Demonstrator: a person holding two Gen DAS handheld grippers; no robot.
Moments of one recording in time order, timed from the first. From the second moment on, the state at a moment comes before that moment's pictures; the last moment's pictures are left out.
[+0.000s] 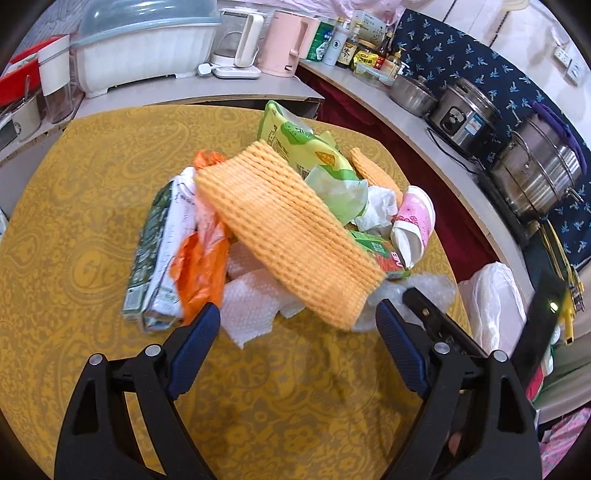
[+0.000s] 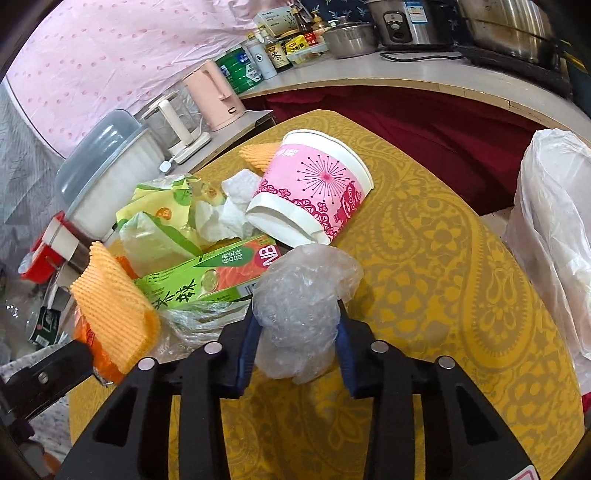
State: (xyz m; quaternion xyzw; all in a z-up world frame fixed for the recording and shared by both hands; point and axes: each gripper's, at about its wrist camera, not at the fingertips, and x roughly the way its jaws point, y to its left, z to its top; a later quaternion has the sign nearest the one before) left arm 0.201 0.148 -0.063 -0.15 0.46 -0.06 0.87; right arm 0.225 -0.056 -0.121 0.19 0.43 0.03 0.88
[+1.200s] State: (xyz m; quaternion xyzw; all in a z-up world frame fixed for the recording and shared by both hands) left arm 0.160 0.067 0.006 -0.08 0.41 -0.16 0.89; right arm 0.127 -0.144 -0.018 0.22 0.30 -0.02 0.93
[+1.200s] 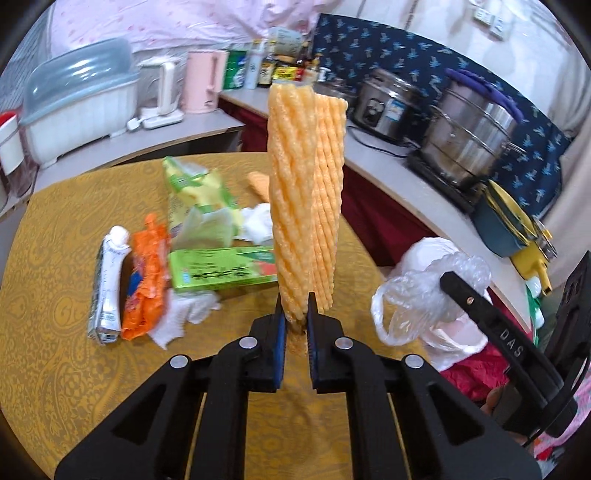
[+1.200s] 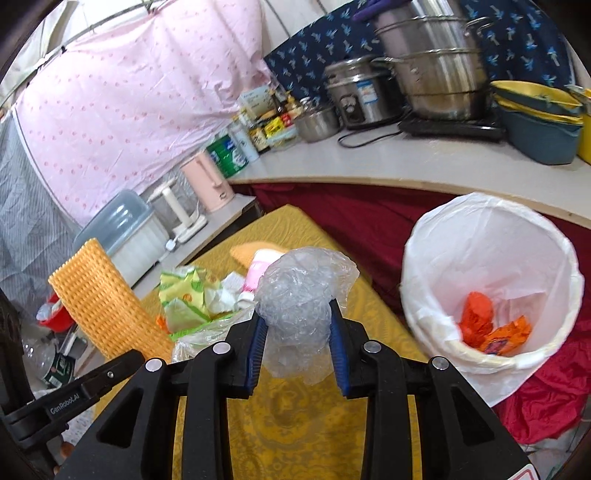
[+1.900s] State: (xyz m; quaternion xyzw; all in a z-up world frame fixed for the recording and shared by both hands) left arm 0.134 -0.090 0.021 0.00 0.40 -0.28 0.87; right arm 0.044 -0.281 -0.010 0.28 0.24 -0.15 0.92
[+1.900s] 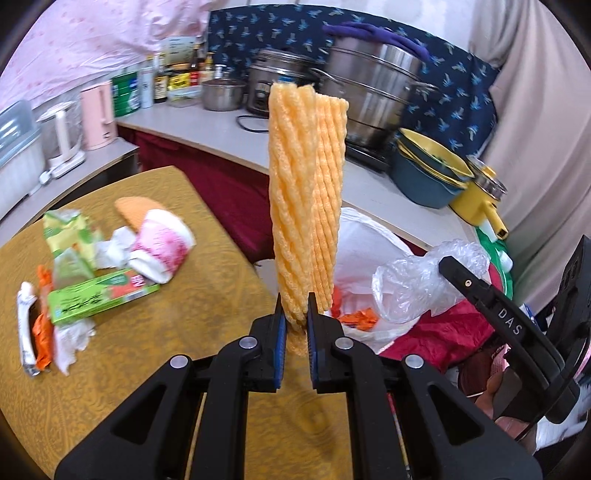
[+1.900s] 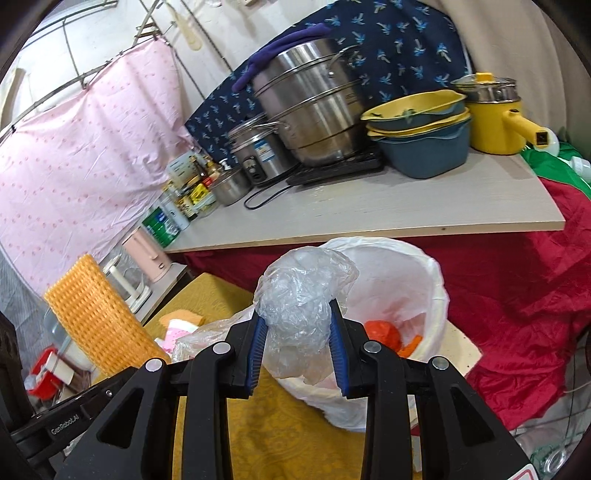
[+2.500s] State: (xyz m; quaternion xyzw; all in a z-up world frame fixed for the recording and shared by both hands) left arm 0.141 -0.188 -0.005 0.06 0.41 -0.33 0.85; right arm 0.026 -0.347 -0.046 0.31 0.24 -0.21 0.90
